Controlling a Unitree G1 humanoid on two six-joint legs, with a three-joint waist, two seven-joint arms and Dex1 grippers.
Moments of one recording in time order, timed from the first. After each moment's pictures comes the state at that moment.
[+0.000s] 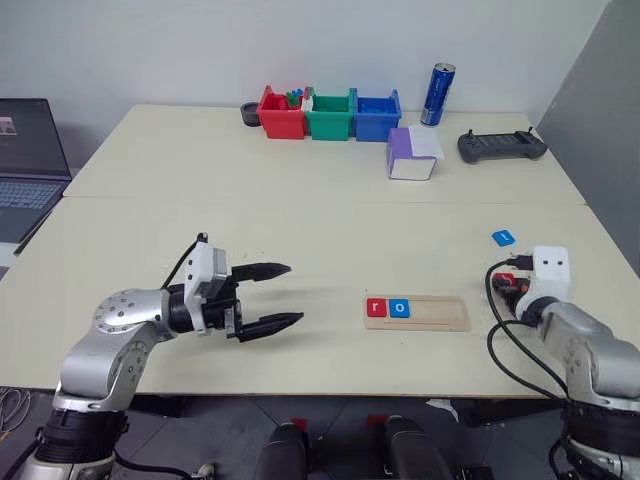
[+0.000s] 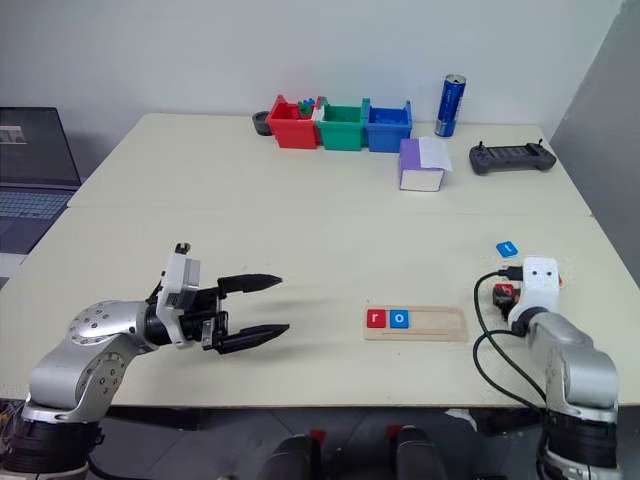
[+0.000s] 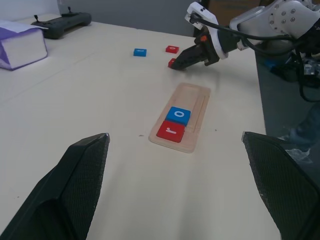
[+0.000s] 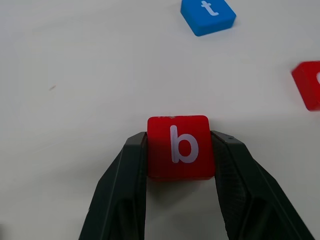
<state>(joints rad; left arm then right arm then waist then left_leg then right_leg) -0.18 0.71 0.09 -0.20 -0.59 0.34 -1.20 -0.17 -0.38 -0.35 -0.36 0.26 1.05 0.10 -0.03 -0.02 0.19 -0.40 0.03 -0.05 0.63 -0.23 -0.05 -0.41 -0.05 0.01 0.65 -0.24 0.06</state>
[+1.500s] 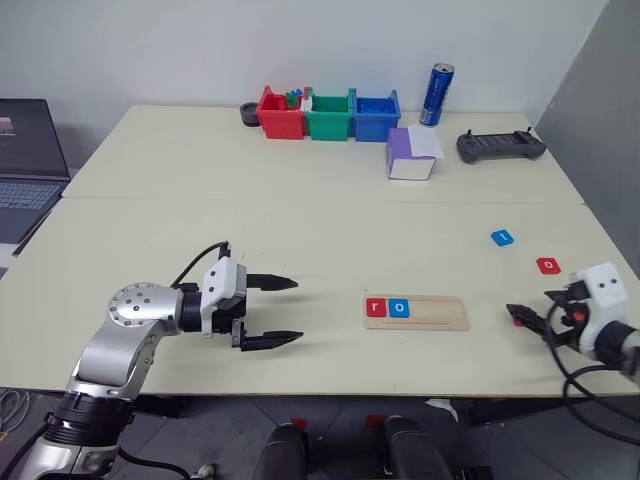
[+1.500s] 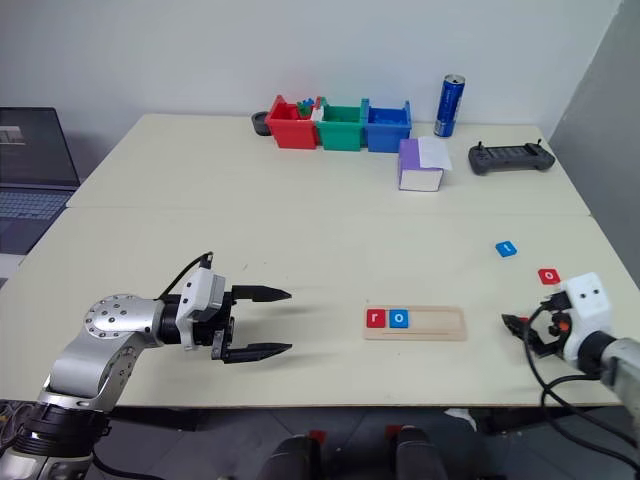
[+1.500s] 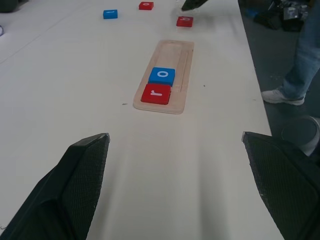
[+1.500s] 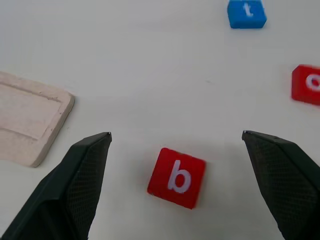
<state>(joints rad) -0.22 0.74 -0.01 -0.11 -0.43 0.19 -1.30 0.09 -0.80 -0.45 -0.32 0.45 0.79 0.74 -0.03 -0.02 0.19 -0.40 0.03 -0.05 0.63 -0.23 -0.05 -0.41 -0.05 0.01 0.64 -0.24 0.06</state>
